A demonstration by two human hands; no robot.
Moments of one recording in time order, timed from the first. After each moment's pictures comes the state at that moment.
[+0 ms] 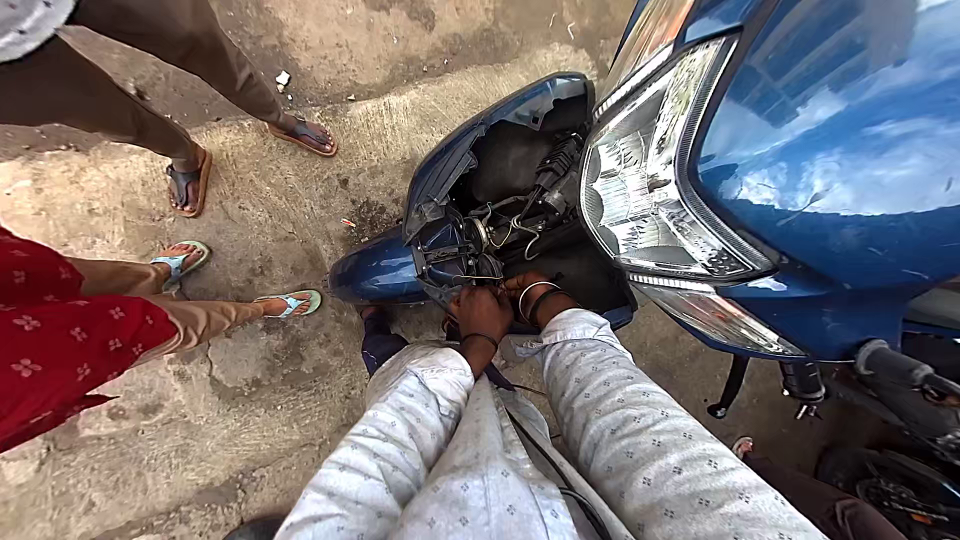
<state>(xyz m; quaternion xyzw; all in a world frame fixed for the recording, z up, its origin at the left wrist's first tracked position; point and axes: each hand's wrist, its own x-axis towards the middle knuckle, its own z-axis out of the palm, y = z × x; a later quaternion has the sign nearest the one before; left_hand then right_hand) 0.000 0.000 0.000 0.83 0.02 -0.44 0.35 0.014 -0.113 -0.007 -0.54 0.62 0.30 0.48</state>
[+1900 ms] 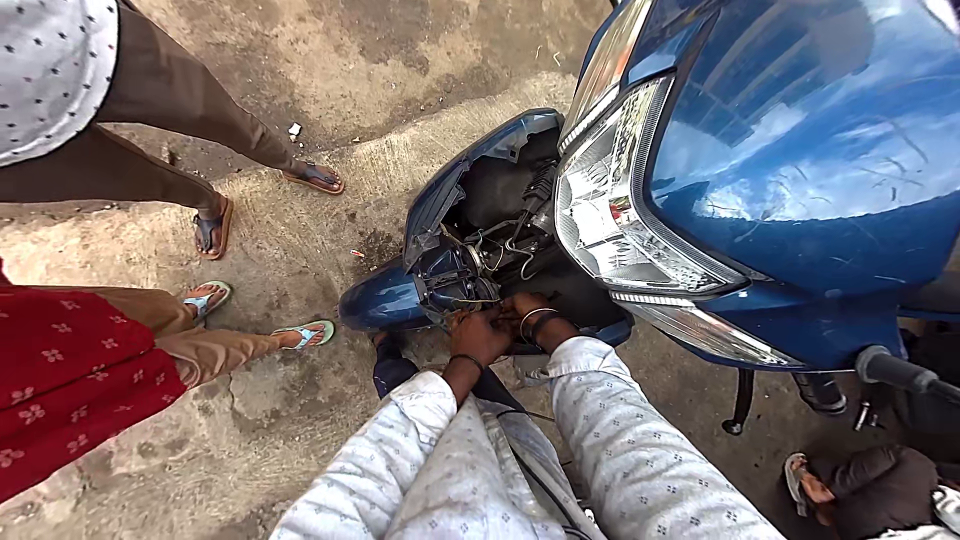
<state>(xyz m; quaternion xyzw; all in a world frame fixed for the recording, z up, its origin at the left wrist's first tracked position) 0.014 0.018 0.006 0.79 -0.08 -0.50 0.35 0.025 -0.109 0.016 -0.57 0.63 0.31 0.43</state>
